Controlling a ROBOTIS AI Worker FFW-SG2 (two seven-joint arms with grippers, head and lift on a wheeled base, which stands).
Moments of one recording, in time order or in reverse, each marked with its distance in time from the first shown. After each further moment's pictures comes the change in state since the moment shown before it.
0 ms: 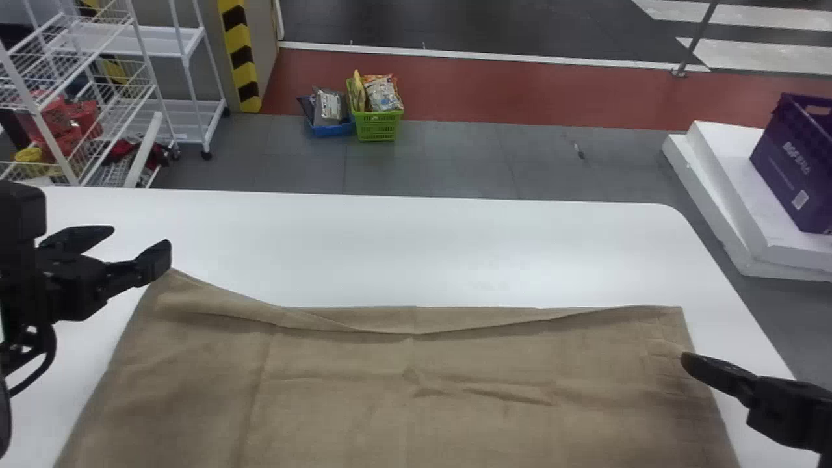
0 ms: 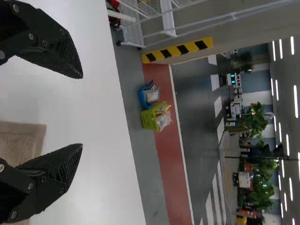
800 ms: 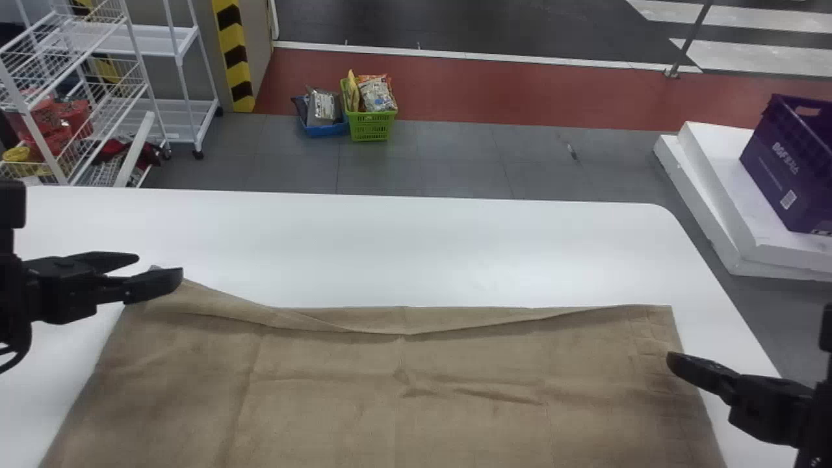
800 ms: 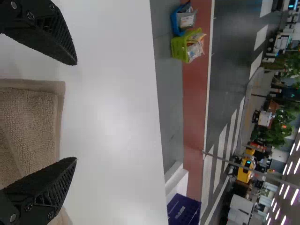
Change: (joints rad) left arm -0.183 0.053 0.026 0.259 -0.022 0.155 -0.410; right arm -0.002 0.000 0.019 0.002 0.024 -0.003 0.002
